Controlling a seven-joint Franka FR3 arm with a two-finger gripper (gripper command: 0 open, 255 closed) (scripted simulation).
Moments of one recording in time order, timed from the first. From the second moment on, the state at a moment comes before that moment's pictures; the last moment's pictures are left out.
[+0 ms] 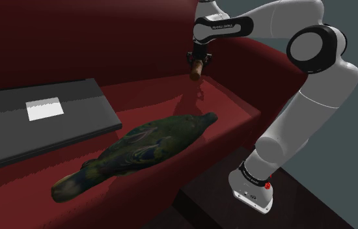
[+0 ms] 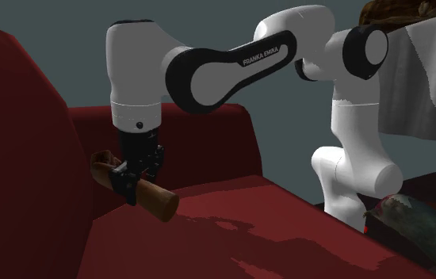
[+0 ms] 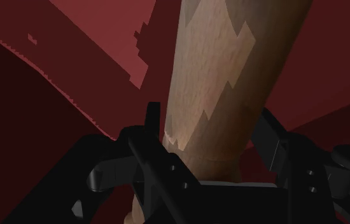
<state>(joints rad) -0.34 0.07 0.05 -1.85 -0.27 1.93 0.82</state>
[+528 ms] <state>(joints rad) -0.33 0.06 0.06 -1.77 -0.26 1.84 0.80</state>
